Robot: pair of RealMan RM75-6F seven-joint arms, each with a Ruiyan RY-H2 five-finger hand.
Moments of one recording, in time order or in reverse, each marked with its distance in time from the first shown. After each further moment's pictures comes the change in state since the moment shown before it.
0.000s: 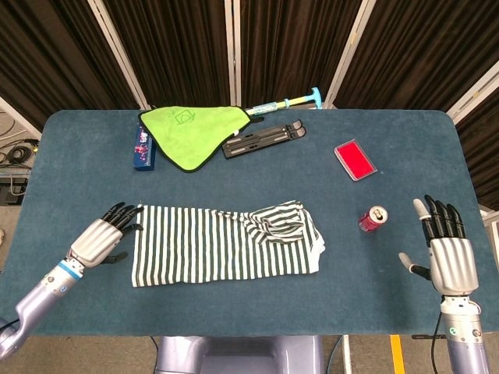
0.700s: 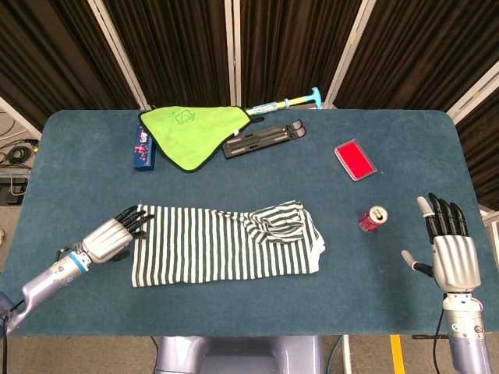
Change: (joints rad) left arm -0.062 -0.182 0.127 0.454 0.097 0.046 -0.170; right arm -0.020 -0.008 0.049 0.028 -0.001 -0.051 0.032
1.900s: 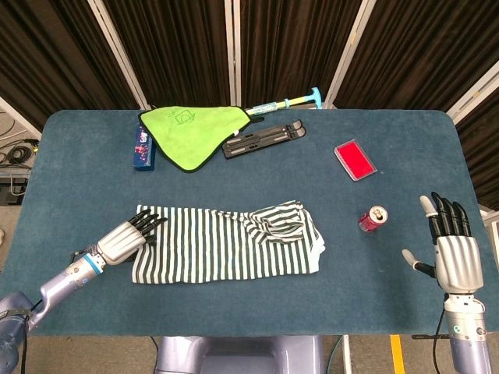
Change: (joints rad) left arm -0.009 -0.133 0.041 0.138 -0.040 0.032 -0.069; right arm -0.031 0.002 0.040 -0.010 -0.039 0.004 0.011
